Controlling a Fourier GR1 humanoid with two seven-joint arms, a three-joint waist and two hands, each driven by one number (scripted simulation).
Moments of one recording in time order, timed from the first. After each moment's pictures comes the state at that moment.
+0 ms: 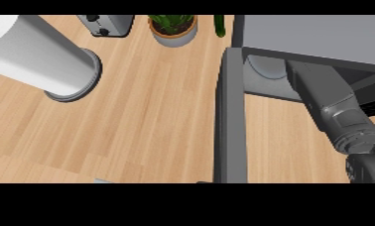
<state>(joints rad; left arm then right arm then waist) 0.34 0.31 0.50 -2.17 0.79 -0.58 0.18 -1.12 -0.26 -0.35 -0.10 0.28 -0.38 -0.63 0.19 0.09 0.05</state>
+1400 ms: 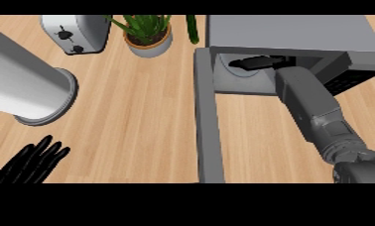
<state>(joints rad) 0.40 0.13 0.22 -2.10 0.54 -0.79 0.14 -1.05 -0.20 -0.42 -0.10 0.19 -0.02 -0.72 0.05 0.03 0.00</state>
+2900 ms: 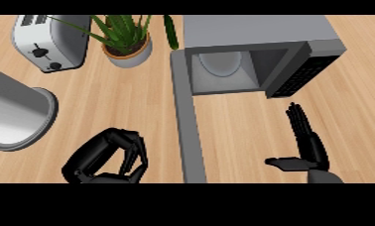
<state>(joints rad) 0.08 0.00 -0.07 -1.72 -0.12 -0.69 -0.08 -0.25 -0.16 -0.30 -0.52 0.13 0.25 -0.93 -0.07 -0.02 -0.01</state>
